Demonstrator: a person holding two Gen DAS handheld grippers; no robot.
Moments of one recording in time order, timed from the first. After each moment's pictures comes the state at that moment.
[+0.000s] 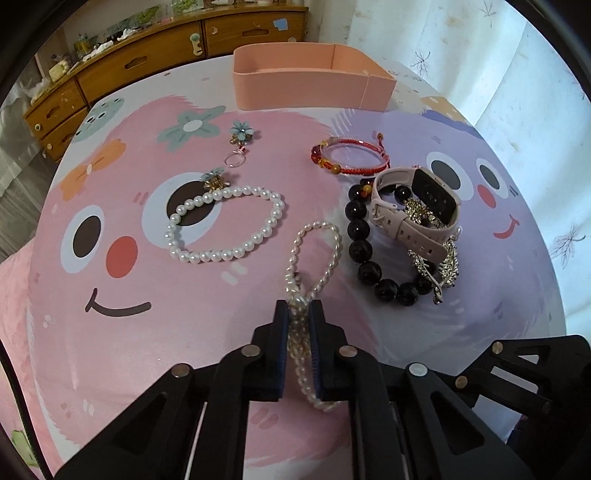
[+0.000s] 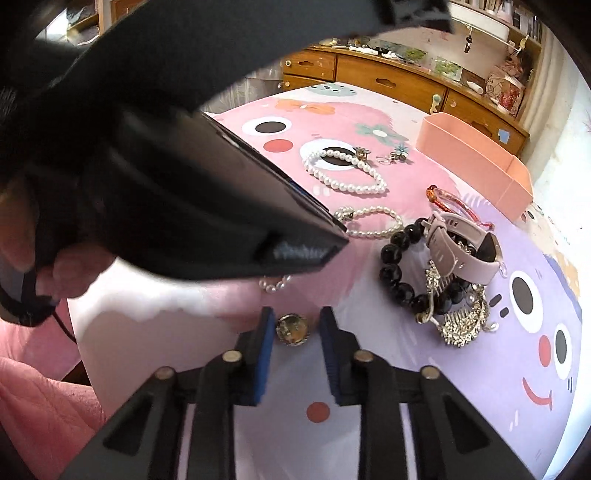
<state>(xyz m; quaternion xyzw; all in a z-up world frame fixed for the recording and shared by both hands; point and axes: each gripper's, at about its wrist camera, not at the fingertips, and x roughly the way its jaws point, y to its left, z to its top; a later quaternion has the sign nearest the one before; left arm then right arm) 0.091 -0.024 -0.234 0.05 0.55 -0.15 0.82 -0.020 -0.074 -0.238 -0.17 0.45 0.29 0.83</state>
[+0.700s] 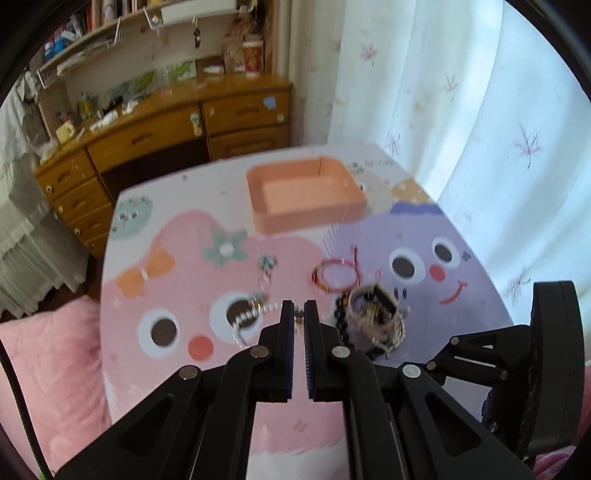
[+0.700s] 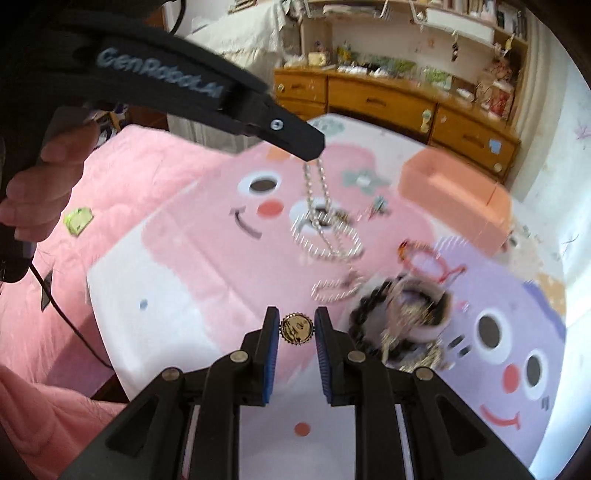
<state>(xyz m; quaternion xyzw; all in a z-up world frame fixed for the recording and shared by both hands) 0.100 -0.001 -0.087 0.06 0.46 -0.18 0.87 0.012 -0.095 -0.152 -0.12 0.43 0.30 0.85</state>
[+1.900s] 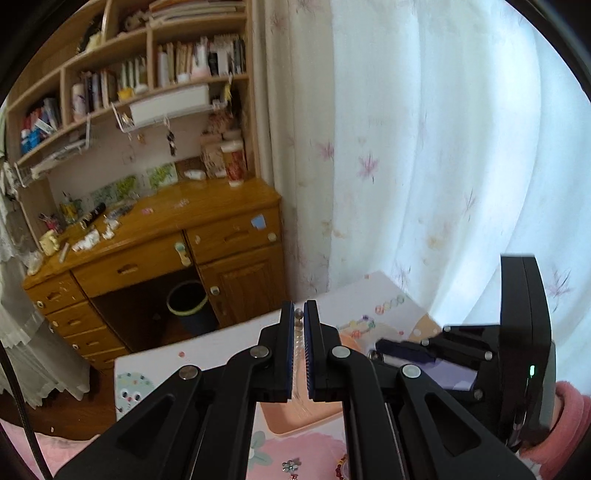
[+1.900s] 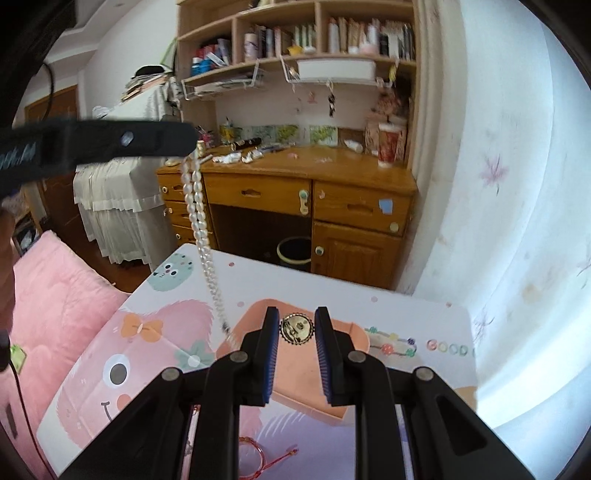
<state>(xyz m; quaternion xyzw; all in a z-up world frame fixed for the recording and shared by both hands) 0.278 -0.072 -0.001 0.09 0.31 -0.22 0.92 0.238 -0.187 -0.089 -0.03 0.35 0.15 0.93</state>
